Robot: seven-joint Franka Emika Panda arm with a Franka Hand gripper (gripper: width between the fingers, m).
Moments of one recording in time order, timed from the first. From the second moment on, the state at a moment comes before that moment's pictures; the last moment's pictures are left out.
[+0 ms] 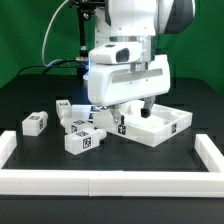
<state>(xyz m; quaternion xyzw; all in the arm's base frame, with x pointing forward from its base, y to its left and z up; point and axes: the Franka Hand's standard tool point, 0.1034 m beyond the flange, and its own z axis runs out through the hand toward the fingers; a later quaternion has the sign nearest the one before) 0.468 0.024 0.030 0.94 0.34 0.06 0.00</state>
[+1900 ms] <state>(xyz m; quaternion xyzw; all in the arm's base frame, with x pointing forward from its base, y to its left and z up) 0.465 -0.042 0.066 0.99 0.10 0.05 0.00</state>
